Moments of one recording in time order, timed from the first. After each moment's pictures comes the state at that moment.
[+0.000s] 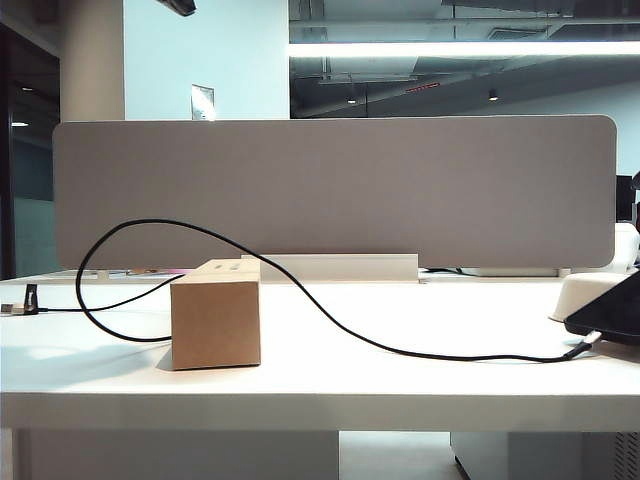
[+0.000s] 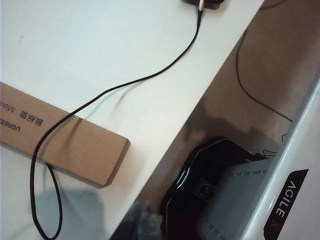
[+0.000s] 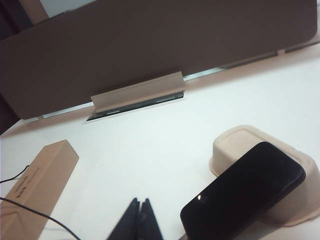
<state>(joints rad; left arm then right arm) -0.49 1.40 1.61 -1.22 0.40 0.39 -0.10 0.00 0.28 -0.30 -0.23 0.32</state>
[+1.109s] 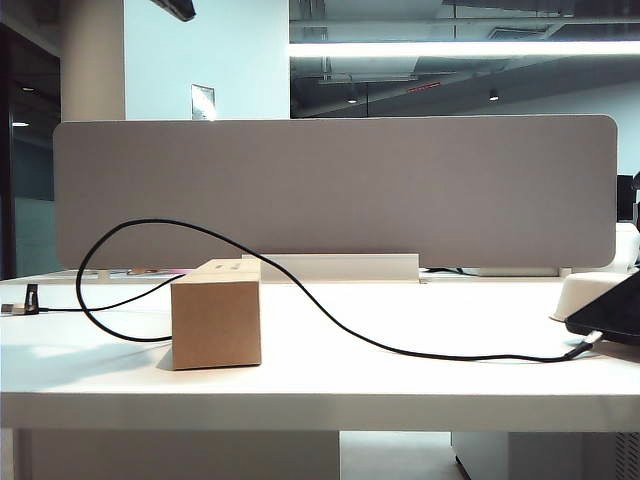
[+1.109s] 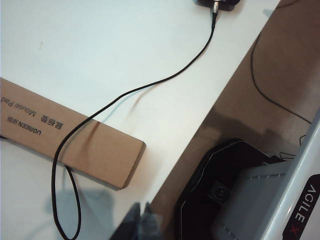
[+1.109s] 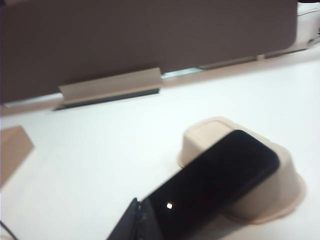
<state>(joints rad) -0.49 1.40 1.61 -1.19 0.36 0.41 -0.09 0.00 0.01 -0.01 -0.15 0.21</state>
